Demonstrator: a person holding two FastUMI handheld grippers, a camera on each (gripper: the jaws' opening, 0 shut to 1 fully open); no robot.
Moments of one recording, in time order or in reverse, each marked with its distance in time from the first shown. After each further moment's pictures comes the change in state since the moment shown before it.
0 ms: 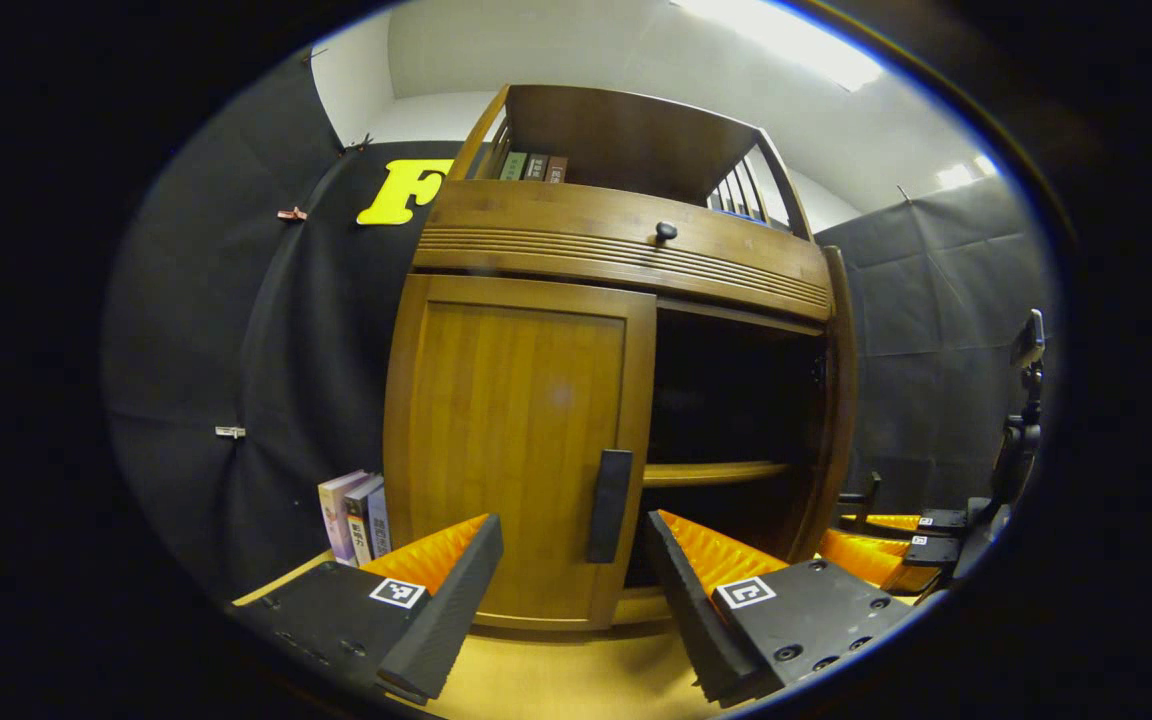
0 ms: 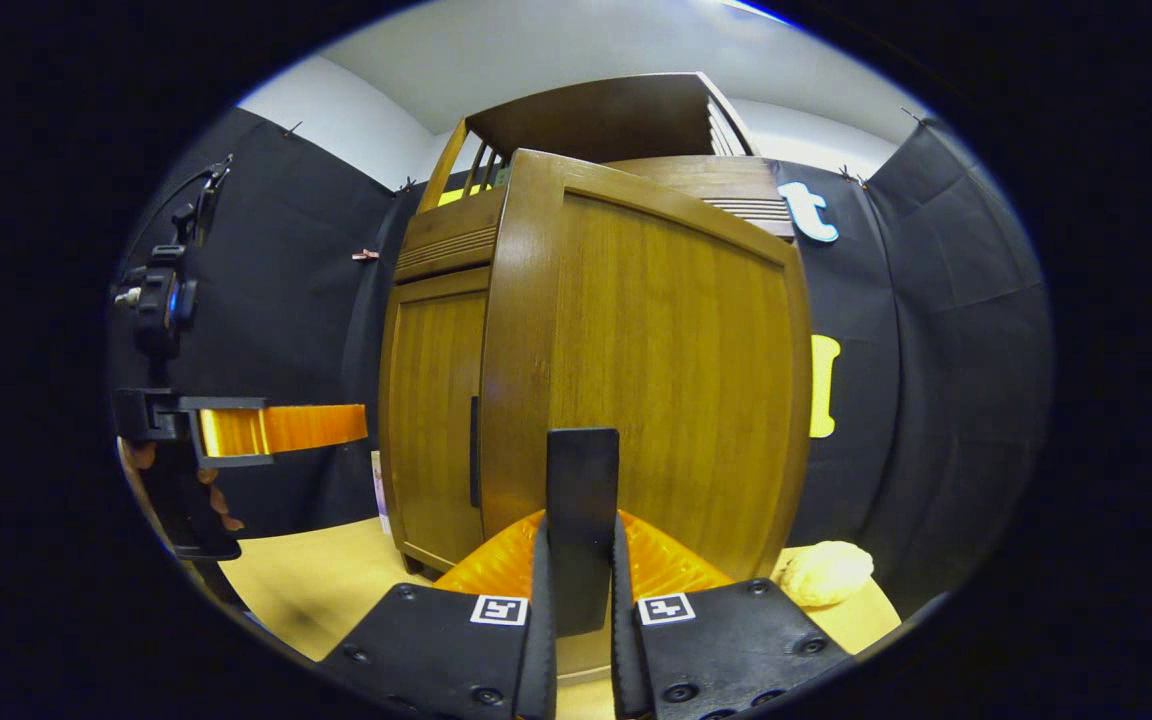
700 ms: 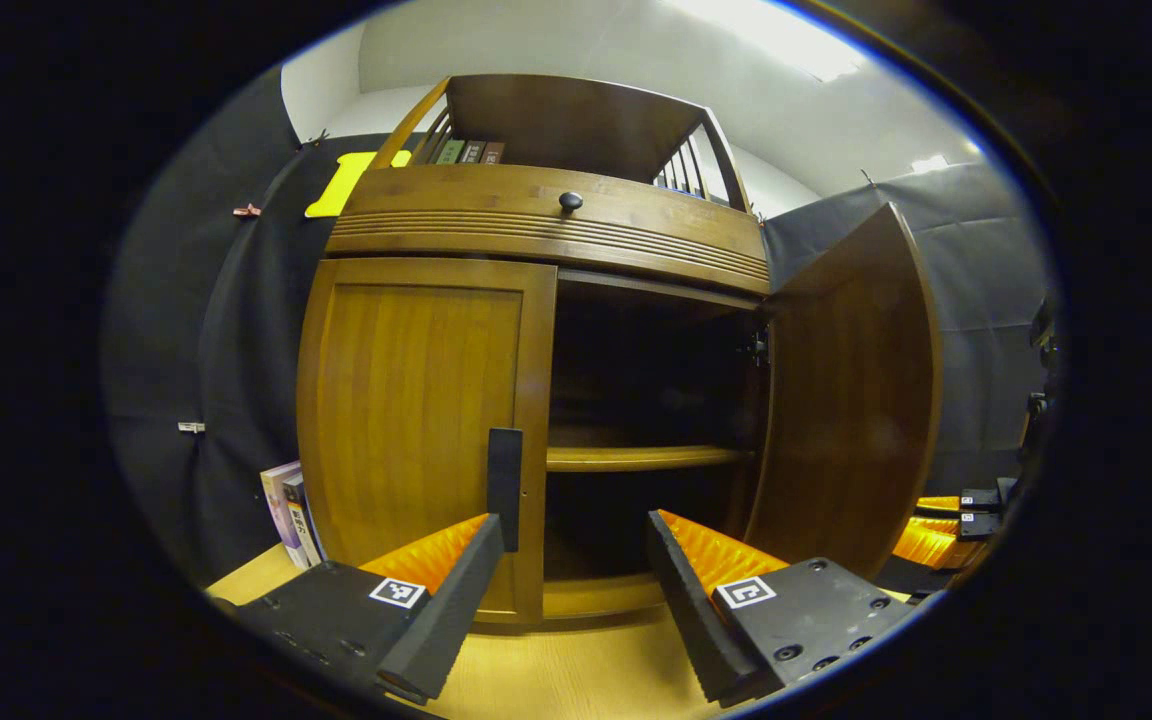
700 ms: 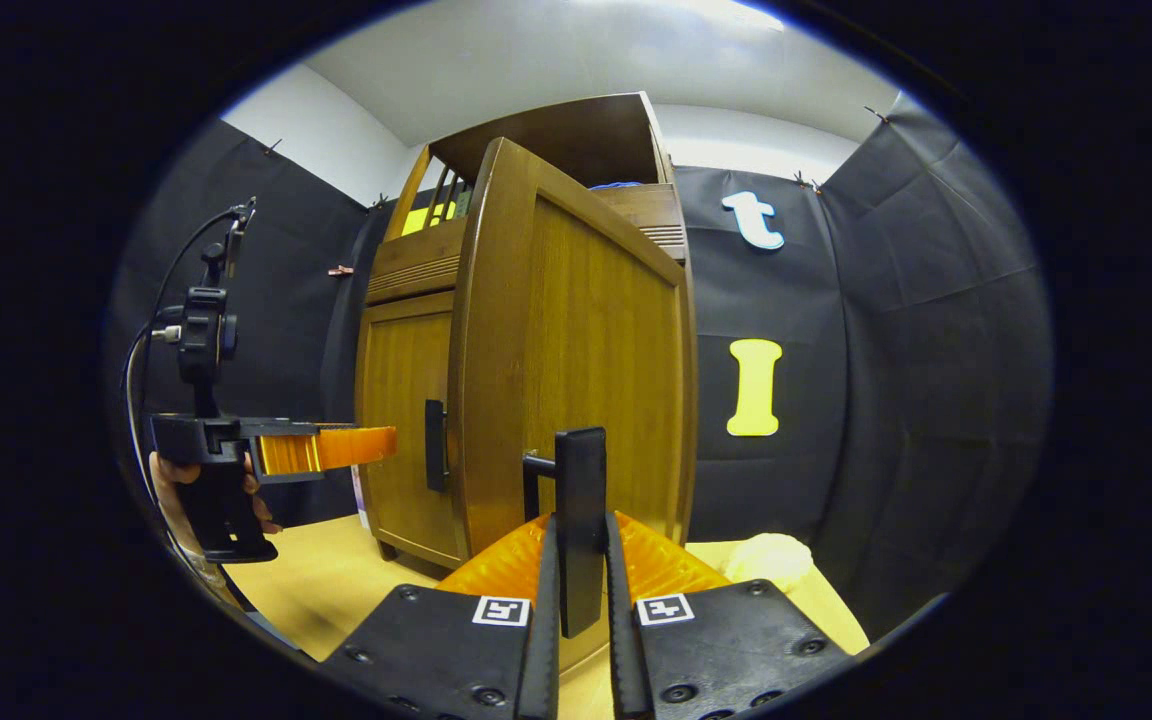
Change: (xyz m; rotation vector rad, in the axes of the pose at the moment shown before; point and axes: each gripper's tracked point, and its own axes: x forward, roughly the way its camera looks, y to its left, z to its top) left arm 0.016 -0.077 -0.022 0.025 0.025 -0.097; right arm -0.073 -0.073 0.012 0.009 -0.019 -0.083
